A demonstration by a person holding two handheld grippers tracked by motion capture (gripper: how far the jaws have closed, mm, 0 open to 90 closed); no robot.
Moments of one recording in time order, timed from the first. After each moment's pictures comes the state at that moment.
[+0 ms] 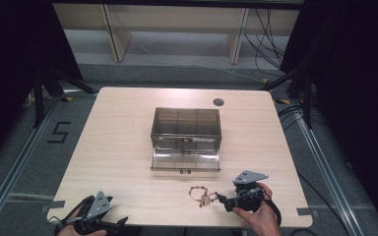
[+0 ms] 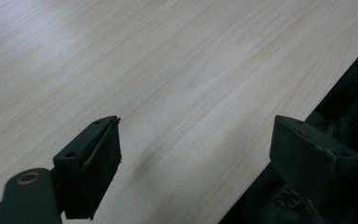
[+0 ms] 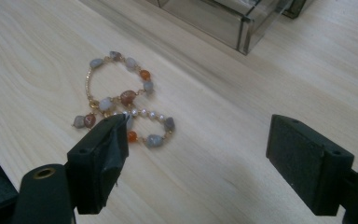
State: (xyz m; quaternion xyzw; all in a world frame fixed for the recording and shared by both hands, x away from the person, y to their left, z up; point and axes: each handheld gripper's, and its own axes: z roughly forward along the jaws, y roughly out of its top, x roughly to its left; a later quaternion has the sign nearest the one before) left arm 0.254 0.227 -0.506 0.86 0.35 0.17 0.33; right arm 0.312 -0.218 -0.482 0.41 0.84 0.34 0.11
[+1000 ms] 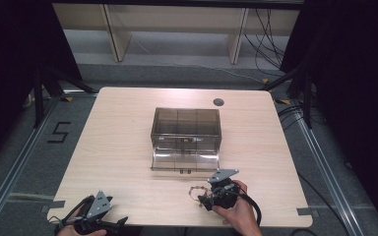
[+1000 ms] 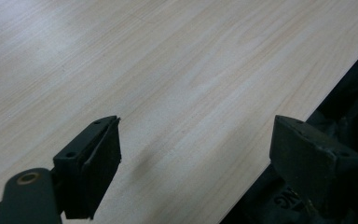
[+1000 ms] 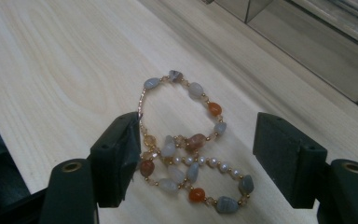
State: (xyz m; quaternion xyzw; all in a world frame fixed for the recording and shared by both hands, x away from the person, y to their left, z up) left arm 0.255 0.227 -0.506 0.86 0.35 0.16 0.33; right arm 0.326 -0.158 -0.490 0.36 0.88 0.31 0.09
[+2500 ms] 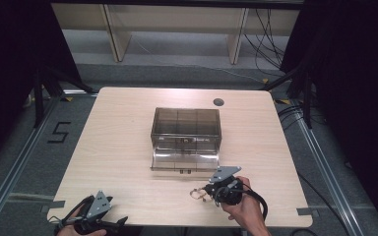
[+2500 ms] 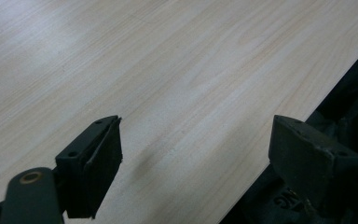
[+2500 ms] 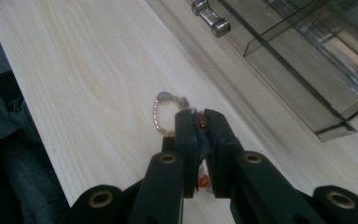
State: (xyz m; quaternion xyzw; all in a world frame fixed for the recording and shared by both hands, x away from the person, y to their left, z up) left arm 0.255 0.228 -0.507 0.86 0.35 0.17 0.33; right arm 0.323 -0.165 -0.458 0.29 0.90 0.31 0.11
